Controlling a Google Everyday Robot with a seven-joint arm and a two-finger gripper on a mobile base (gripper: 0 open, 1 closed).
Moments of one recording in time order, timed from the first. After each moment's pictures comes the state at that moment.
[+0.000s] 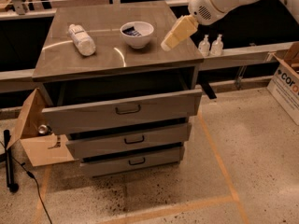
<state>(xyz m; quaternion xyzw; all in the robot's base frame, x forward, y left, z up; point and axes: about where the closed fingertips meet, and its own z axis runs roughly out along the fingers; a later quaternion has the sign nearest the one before) 0.690 -0.091 0.985 -0.50 0.76 0.05 0.41</state>
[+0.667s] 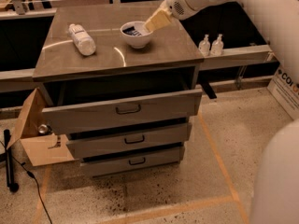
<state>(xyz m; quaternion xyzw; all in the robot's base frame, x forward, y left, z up) 0.761 -0.042 0.981 -0.46 0.76 0.09 0.46</state>
